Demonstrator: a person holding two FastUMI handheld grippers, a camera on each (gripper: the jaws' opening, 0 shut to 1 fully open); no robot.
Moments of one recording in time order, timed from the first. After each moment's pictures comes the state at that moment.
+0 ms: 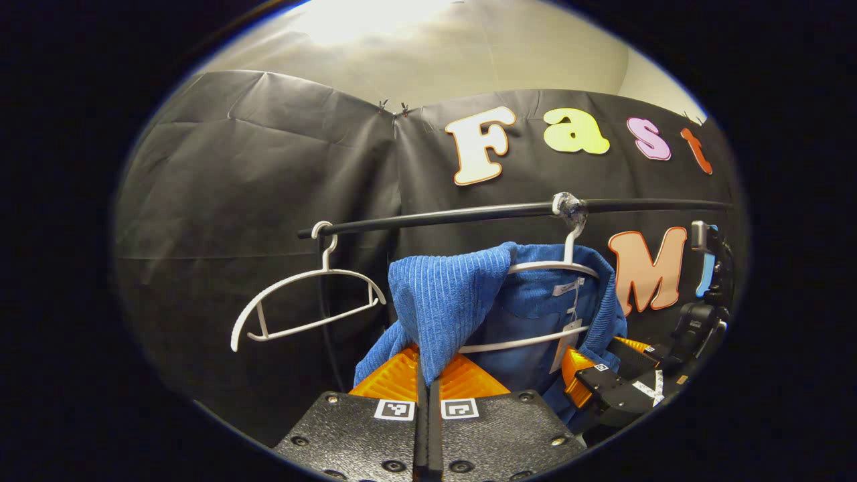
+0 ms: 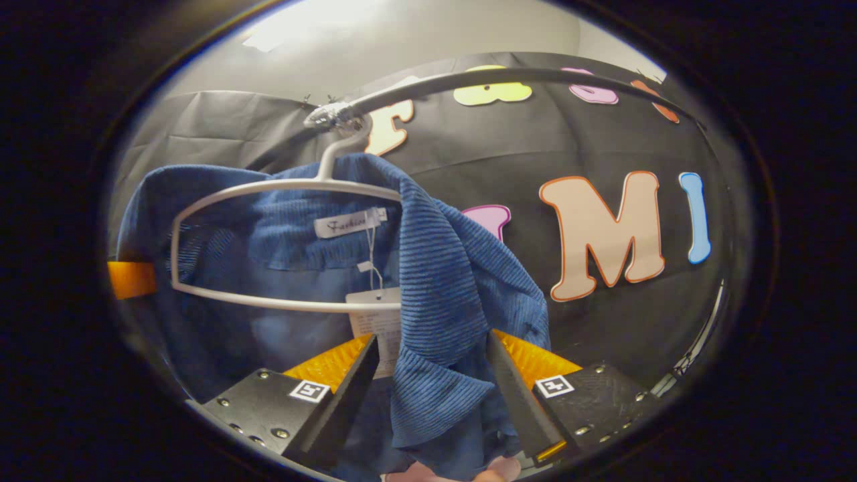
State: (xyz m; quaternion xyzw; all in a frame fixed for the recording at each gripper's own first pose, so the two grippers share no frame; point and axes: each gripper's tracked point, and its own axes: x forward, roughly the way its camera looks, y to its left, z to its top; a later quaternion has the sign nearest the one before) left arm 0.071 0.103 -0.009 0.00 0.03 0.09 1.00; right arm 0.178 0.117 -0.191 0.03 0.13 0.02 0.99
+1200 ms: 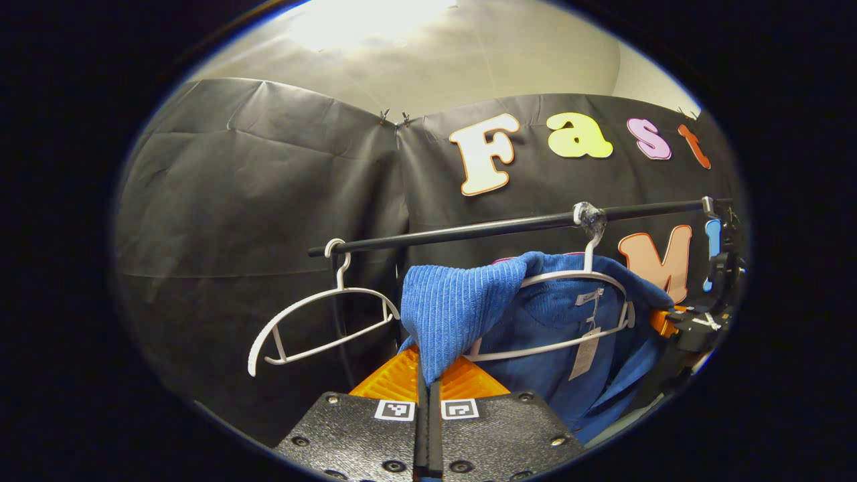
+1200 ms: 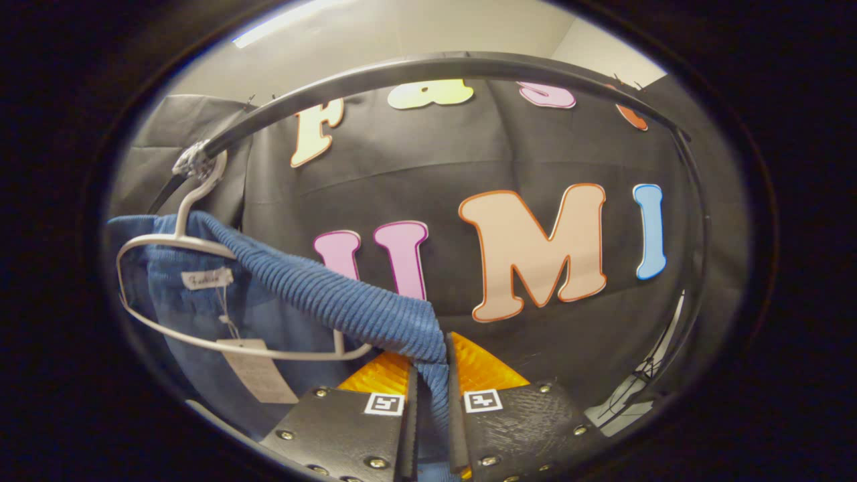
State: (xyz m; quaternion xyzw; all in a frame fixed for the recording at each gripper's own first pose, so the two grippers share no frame) left arm 0.078 0.130 0.006 0.01 0.01 0.08 1.00; right arm 0.226 -0.003 -0.133 0.03 0.10 -0.08 0.99
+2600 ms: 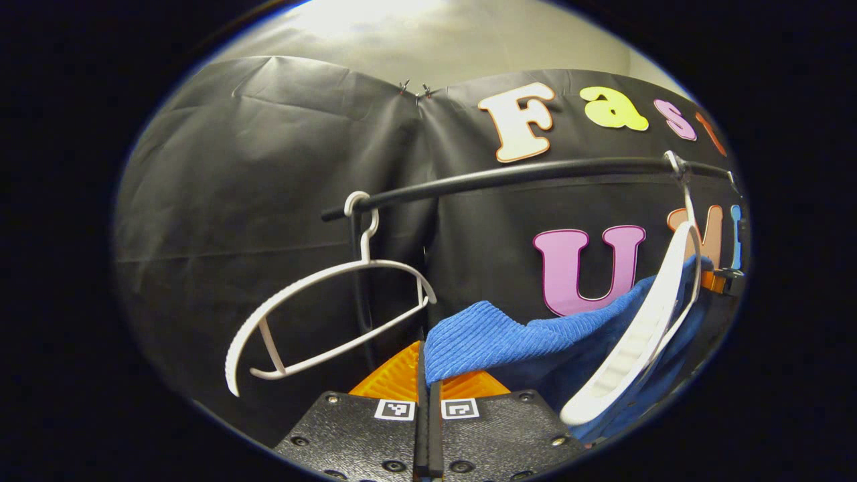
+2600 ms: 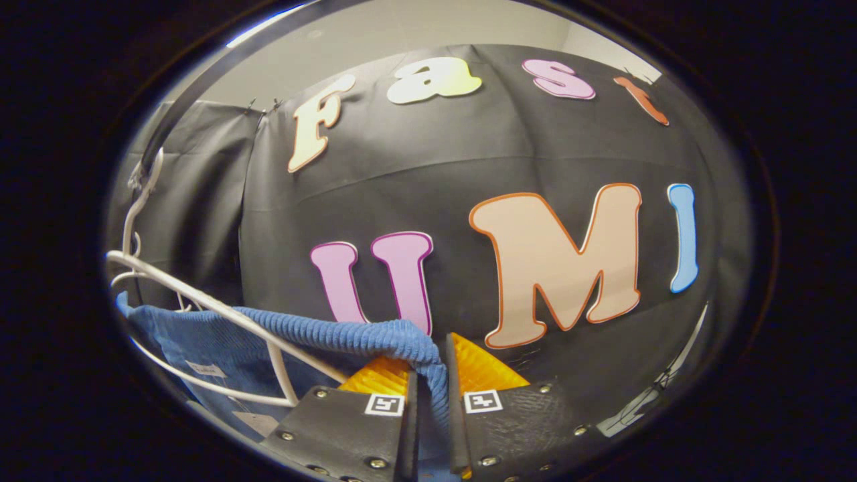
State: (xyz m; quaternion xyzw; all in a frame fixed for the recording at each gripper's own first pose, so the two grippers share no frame) left arm 0.141 0.210 -0.054 0.01 0.05 0.13 0.99; right arm 0.307 -0.016 -0.153 0.01 0.10 -0.03 0.99
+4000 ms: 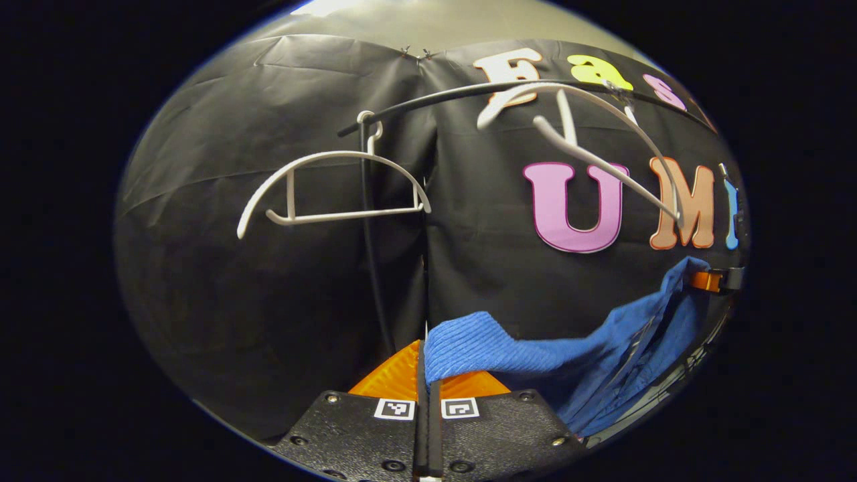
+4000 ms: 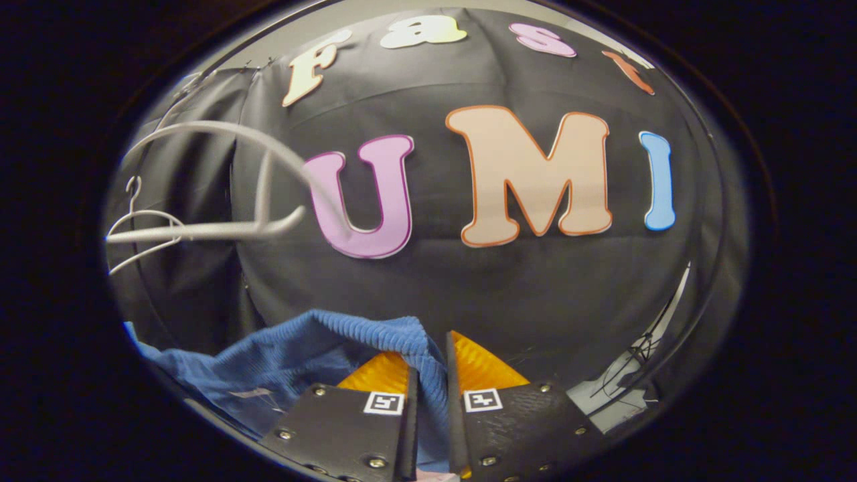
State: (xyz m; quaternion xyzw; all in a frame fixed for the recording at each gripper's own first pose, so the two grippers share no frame) left arm 0.046 0.161 -0.171 0.00 0.16 0.13 0.98; right arm 0.242 -0.031 -0.230 0.02 0.25 -0.05 0.97
